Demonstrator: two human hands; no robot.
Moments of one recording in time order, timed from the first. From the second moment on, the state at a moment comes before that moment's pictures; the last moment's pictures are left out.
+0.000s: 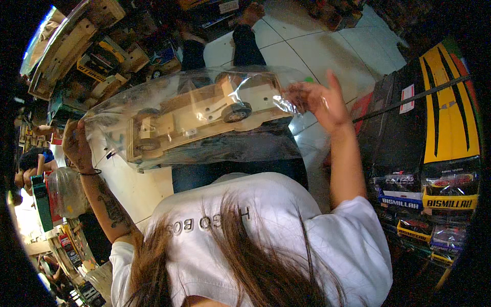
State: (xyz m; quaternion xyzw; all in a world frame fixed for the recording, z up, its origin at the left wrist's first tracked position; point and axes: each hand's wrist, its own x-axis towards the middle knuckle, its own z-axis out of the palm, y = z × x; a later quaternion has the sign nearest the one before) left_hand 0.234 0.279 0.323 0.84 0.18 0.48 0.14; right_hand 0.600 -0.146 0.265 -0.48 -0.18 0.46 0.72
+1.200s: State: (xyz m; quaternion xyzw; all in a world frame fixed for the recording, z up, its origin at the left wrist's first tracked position) left_hand 0.282 0.212 0.396 0.90 0.14 0.41 -0.07; right_hand 0.646 -0.074 0.275 -0.58 -0.43 0.34 0.60
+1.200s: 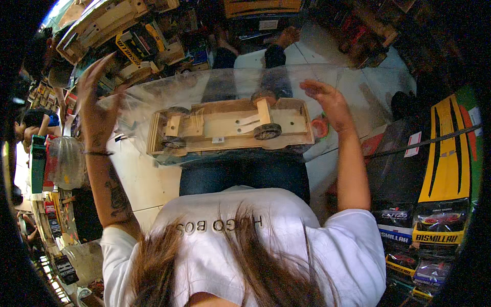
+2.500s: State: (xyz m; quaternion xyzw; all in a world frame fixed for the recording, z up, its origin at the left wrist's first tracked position) left_hand 0.286 0.226 0.405 0.96 0.01 0.29 0.00; right_hand 0.609 -0.115 0.331 -0.58 -0.29 0.27 0.71
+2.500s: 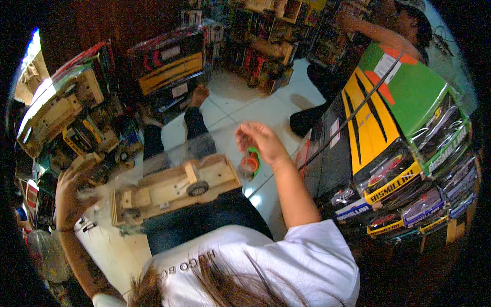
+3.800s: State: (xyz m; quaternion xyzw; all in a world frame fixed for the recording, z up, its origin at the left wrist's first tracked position) left_hand 0.397 0.125 0.257 0.74 0.13 0.41 0.52; right_hand 0.486 0.082 0.439 -0.56 -0.82 0.05 0.09
